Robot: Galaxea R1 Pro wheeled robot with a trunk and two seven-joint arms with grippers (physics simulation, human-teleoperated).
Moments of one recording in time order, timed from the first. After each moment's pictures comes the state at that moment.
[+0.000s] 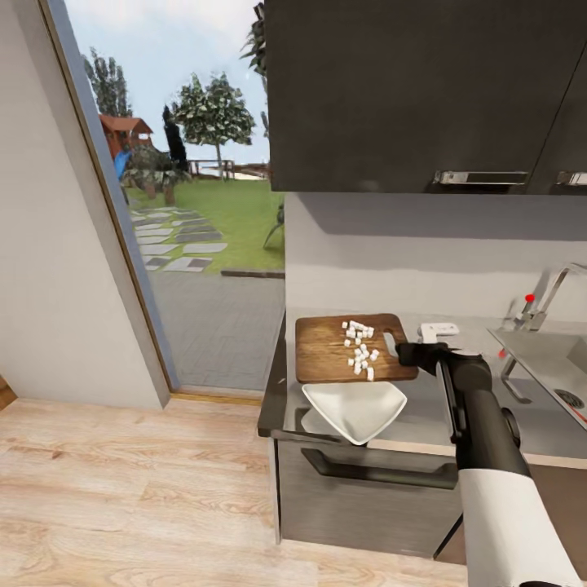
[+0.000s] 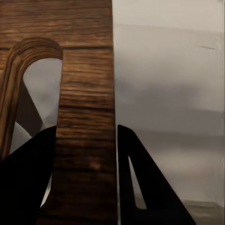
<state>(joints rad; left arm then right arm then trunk) 0.03 0.19 -0.58 -0.66 0.43 -0.49 0.30 -0.73 0.02 -0.20 -1.34 0.31 0.82 0.27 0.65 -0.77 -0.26</state>
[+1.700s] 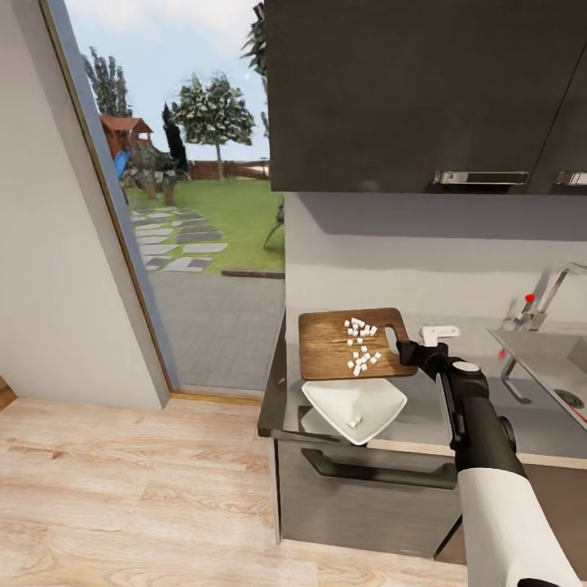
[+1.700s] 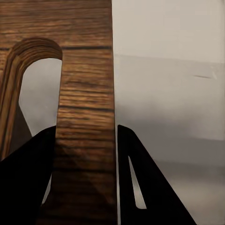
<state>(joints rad) 0.03 0.19 -0.58 -0.66 0.43 -0.49 0.30 -0.73 0.02 -0.27 -1.20 0.31 0.52 0.28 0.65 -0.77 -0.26</state>
